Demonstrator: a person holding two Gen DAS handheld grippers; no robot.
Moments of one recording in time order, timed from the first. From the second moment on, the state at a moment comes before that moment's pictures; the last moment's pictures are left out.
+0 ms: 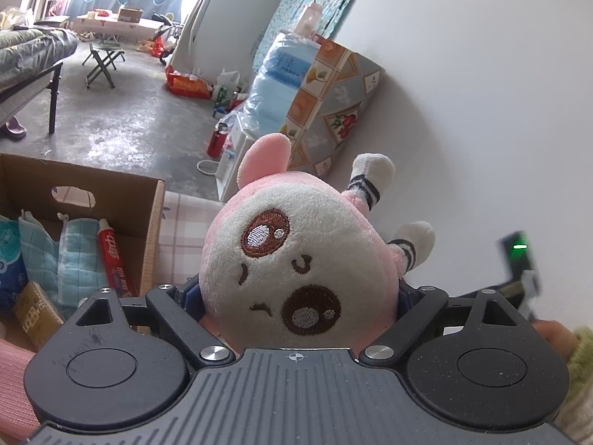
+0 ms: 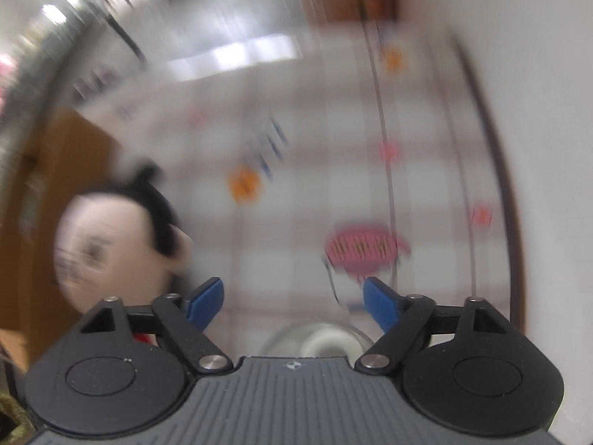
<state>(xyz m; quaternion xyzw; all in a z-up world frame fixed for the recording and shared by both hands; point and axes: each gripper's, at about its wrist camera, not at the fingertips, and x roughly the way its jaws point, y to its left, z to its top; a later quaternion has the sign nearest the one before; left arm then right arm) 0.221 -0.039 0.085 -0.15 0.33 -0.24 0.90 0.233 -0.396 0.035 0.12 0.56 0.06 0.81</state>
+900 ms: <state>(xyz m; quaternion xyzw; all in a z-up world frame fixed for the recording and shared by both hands) 0.209 -0.053 0.089 -0.14 0.33 -0.23 0.90 0.110 -0.399 0.053 0.02 0.38 0.09 0.92</state>
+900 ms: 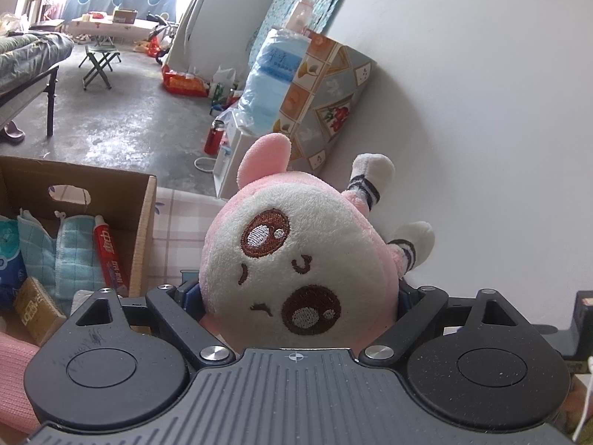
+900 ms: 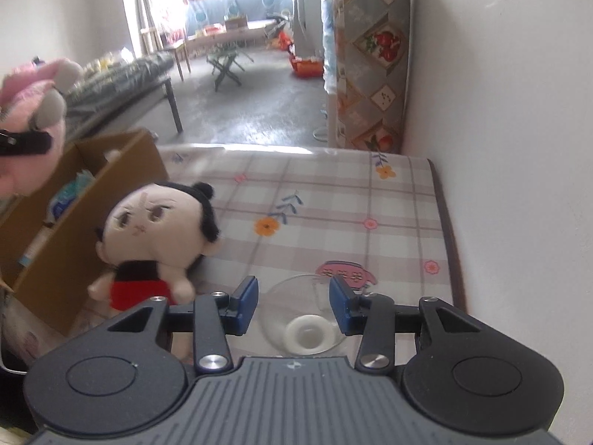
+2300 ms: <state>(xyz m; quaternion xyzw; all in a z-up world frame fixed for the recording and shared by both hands) 0.231 0.082 -0.053 -0.19 0.57 -0.08 0.80 0.086 -0.248 0.042 0.16 0.33 0.32 0.88</state>
